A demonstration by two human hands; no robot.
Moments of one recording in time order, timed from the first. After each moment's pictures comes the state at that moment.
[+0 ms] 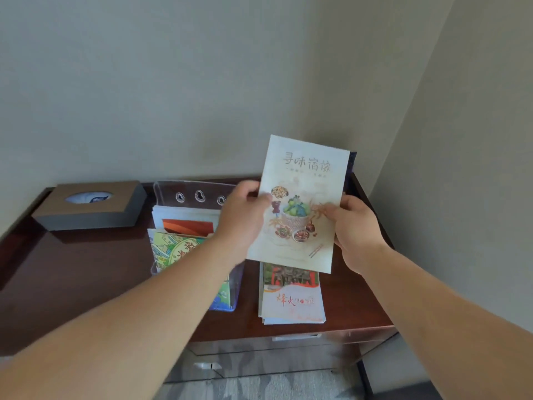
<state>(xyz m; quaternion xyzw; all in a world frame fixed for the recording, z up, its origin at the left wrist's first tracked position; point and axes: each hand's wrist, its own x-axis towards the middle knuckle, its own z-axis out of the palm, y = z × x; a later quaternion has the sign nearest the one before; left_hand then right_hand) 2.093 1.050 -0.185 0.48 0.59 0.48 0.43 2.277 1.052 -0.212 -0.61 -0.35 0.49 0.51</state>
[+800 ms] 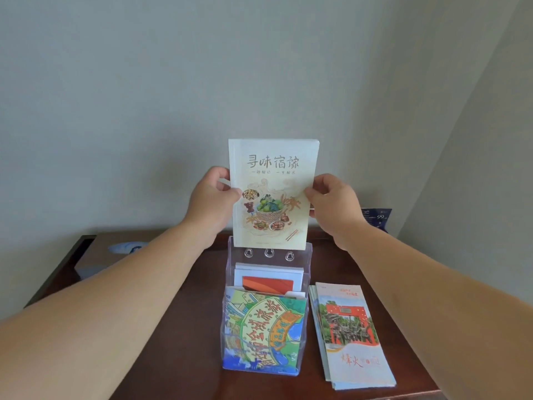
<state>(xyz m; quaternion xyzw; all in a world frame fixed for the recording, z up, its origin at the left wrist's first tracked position) 1.893 1.114 -0.100 0.53 0.58 0.52 0.33 2.098 1.110 -0.095 -0.61 -0.56 0.30 0.48</state>
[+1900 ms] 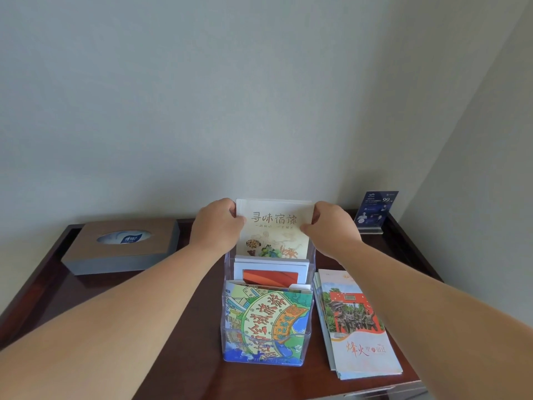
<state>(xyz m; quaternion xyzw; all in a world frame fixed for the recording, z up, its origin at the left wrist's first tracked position) 1.892 1.133 -0.174 0.66 0.67 0.29 0.16 2.106 1.130 -0.174 -0.71 -0.65 0.15 0.22</state>
